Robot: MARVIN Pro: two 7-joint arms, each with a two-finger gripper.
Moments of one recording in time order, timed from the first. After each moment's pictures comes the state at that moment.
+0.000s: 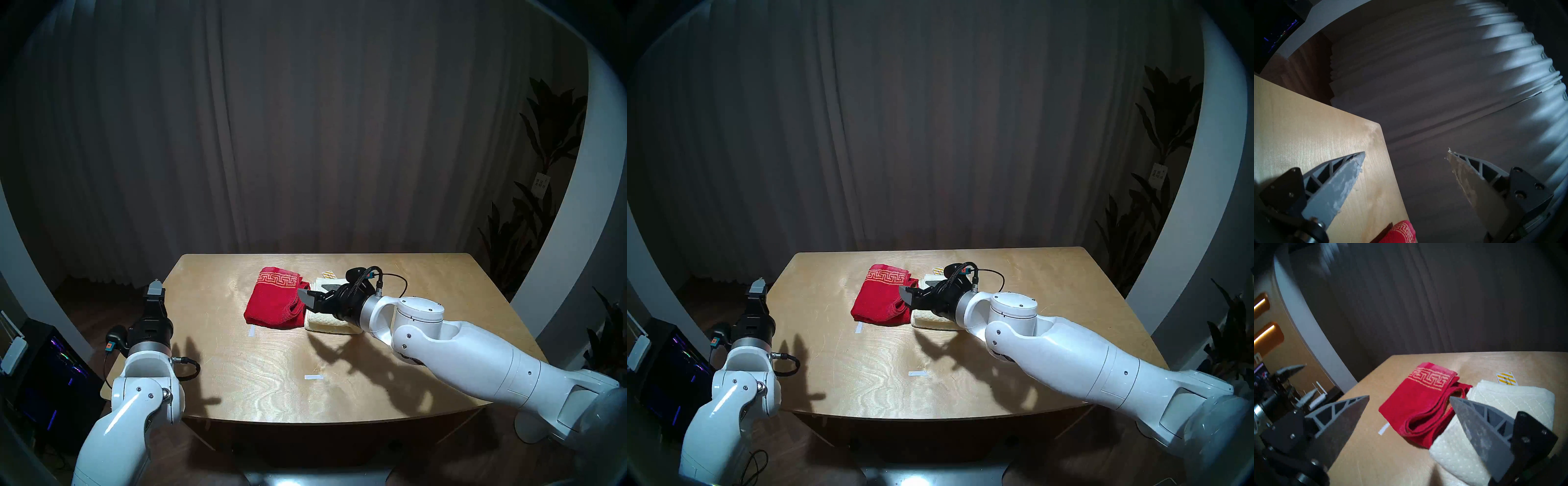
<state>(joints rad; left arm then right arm) 2.05 -1.08 -1.57 -2.07 -1.54 -0.51 0.30 -1.13 -0.82 0.66 -1.84 1.30 0.14 -0.14</state>
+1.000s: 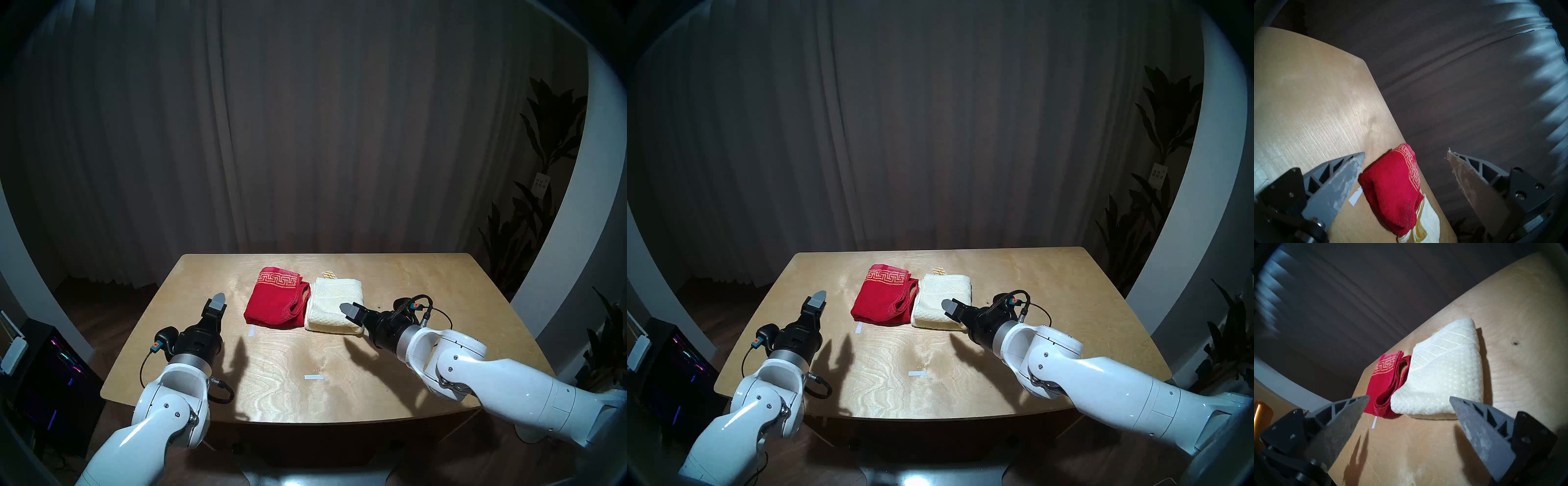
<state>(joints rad) 2.03 -1.00 -1.39 -2.09 -1.51 -0.33 0.27 -1.42 -0.64 0.79 -1.97 1.72 -0.05 -0.28</state>
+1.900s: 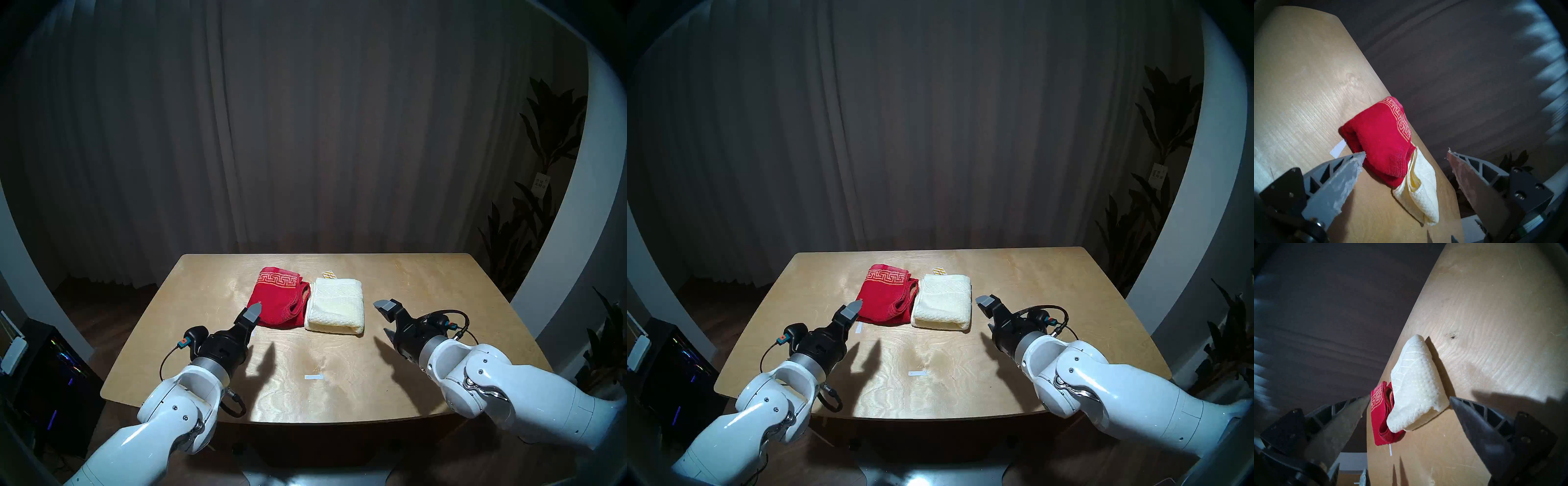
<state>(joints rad) 1.98 -0.93 -1.30 -2.08 -1.52 -0.13 0.23 -1.61 -0.56 0.95 -2.08 2.10 -0.35 -0.29</state>
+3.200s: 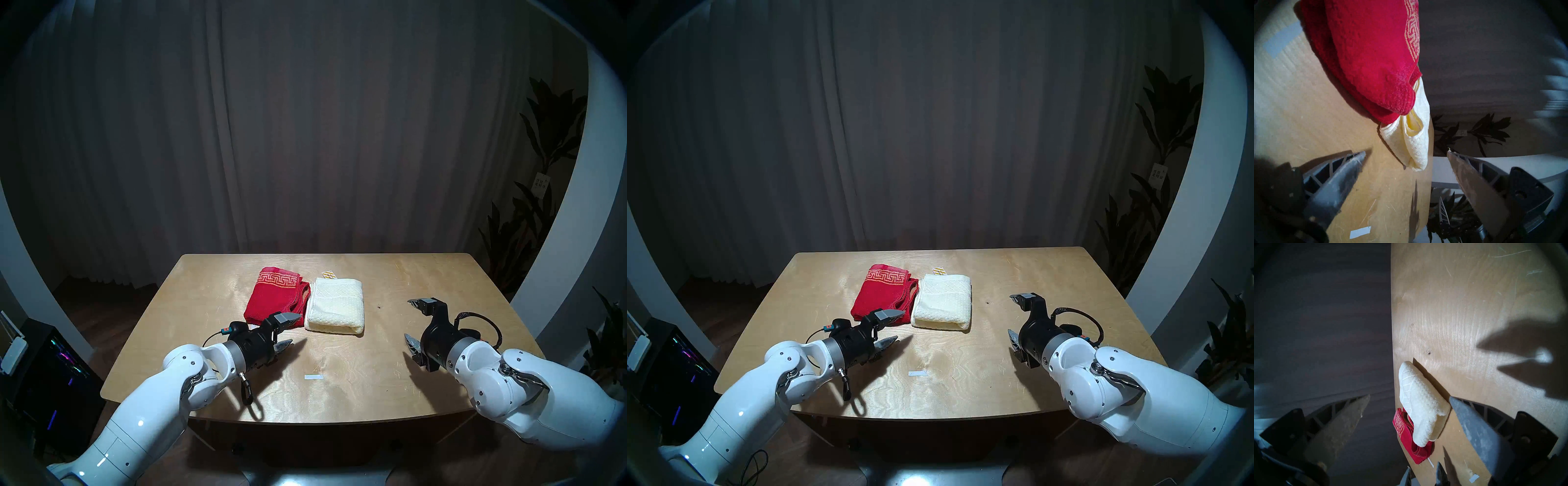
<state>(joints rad) 1.65 -0.99 -1.21 -1.71 -1.90 0.47 0.10 -1.87 -0.48 1.19 -2.17 2.52 -0.41 -0.15</state>
